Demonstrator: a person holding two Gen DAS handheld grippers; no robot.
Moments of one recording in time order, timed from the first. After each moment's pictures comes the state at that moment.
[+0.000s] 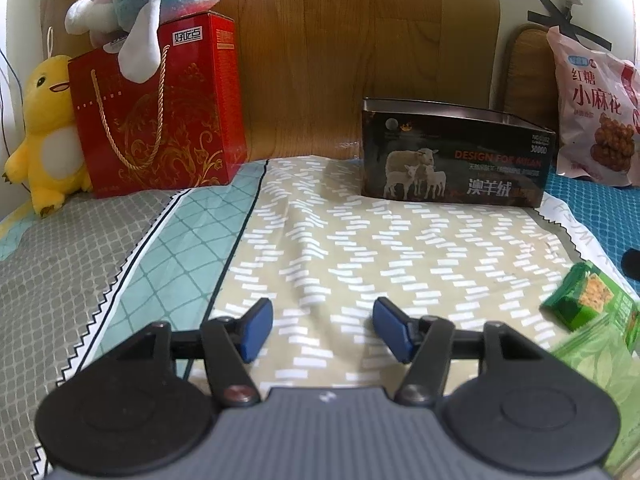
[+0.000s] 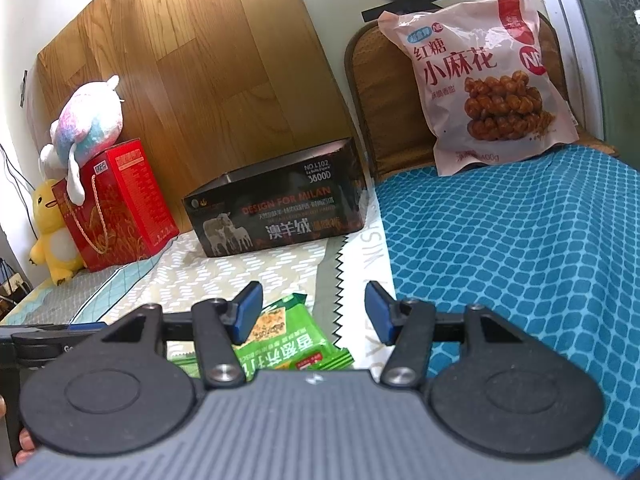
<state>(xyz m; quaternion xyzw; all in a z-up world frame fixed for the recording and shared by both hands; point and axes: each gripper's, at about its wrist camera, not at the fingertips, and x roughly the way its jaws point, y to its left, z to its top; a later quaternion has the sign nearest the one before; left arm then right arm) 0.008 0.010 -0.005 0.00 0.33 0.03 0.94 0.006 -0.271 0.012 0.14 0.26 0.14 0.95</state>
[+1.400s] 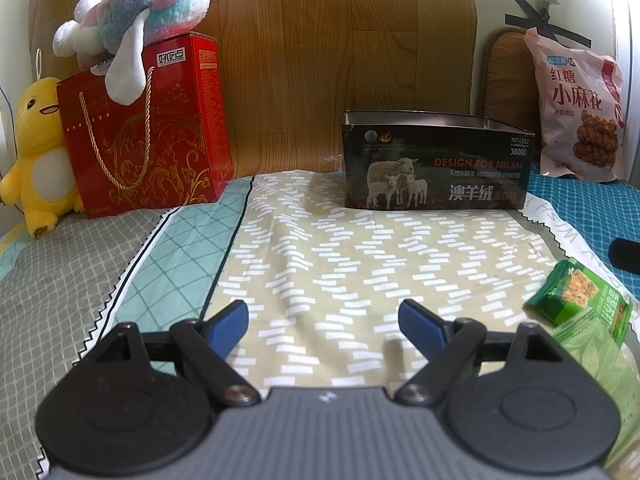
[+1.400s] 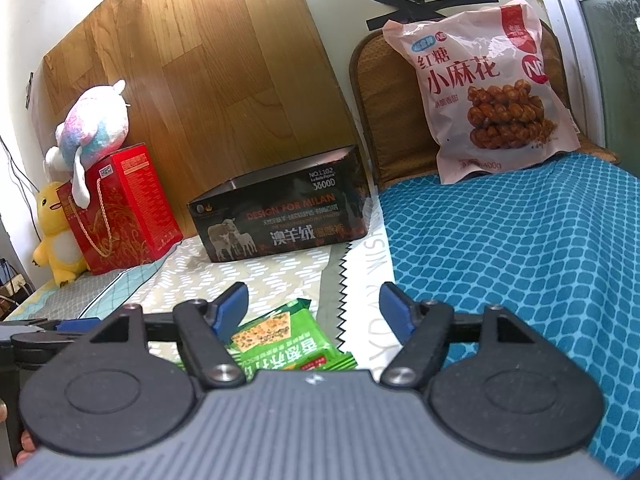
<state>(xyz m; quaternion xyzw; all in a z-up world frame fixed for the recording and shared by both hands) 0.002 0.005 -0.002 0.02 0.31 0.01 0.95 0.004 -0.268 0.015 0.13 0.25 0.13 0.95</state>
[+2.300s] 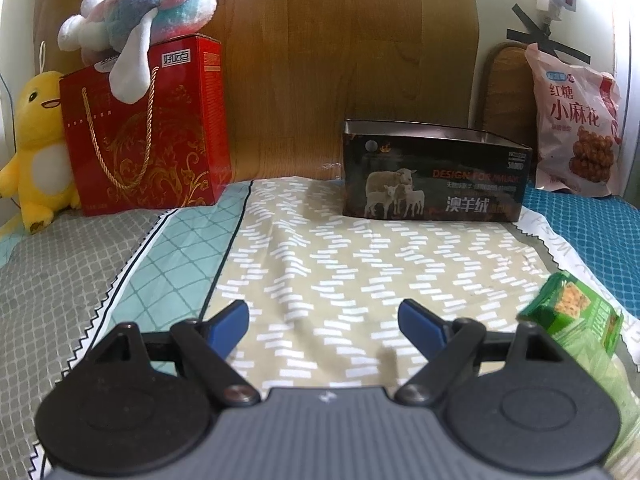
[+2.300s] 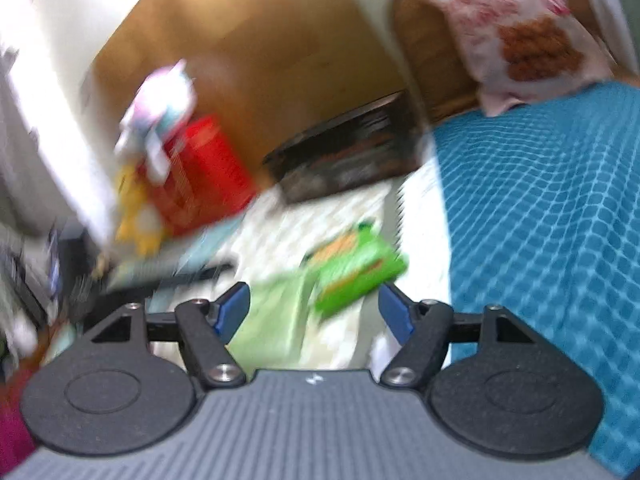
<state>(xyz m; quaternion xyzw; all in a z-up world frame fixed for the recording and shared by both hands) 0.000 0.008 0.000 0.00 0.30 0.00 0.95 -0.044 -0.286 0.021 0.17 0.32 0.26 0.90</state>
